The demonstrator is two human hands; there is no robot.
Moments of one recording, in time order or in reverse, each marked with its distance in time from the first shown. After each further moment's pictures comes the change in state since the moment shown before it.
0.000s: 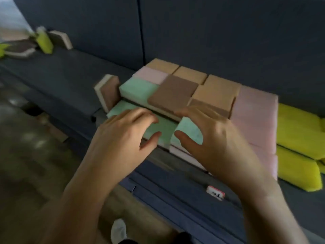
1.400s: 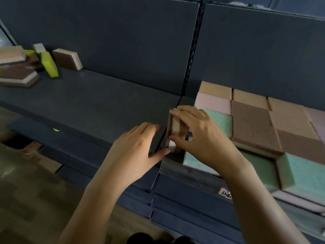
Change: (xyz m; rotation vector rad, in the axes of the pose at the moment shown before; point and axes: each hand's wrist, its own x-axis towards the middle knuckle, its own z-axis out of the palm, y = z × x) left_hand 0.043 -0.264 0.002 -0.185 -0.143 0.096; right_hand 0.185 -0.098 0.159 -0.114 -0.072 0.132
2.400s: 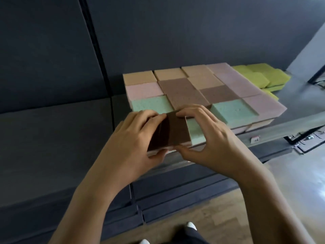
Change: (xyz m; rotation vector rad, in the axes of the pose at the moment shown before) left_hand 0.055 0.030 0.013 -0.220 -0.145 0.699; right_hand -0.105 -0.024 -0.028 0.025 0.342 0.401
